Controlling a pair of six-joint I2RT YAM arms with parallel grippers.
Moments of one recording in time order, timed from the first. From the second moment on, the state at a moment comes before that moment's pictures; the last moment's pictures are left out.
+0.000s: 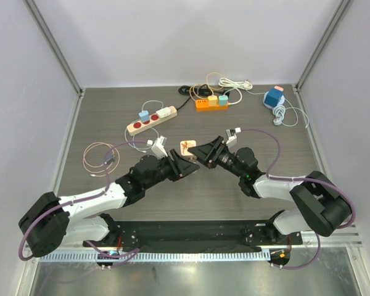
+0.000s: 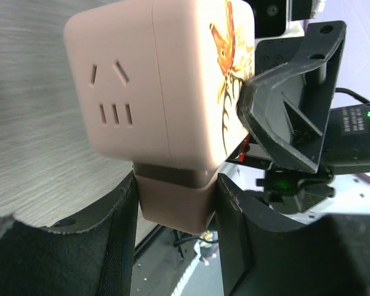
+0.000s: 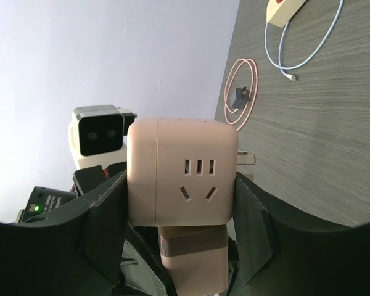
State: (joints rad) left arm -0.86 1.19 0.49 0.47 0.09 -1.10; right arm 0.61 1.39 0.38 1.03 -0.28 1.30
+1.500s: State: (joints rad) left arm 0.20 1.41 0.82 -0.40 0.19 -0.85; right arm 0.52 1.23 0.47 0.23 -0.38 0.72
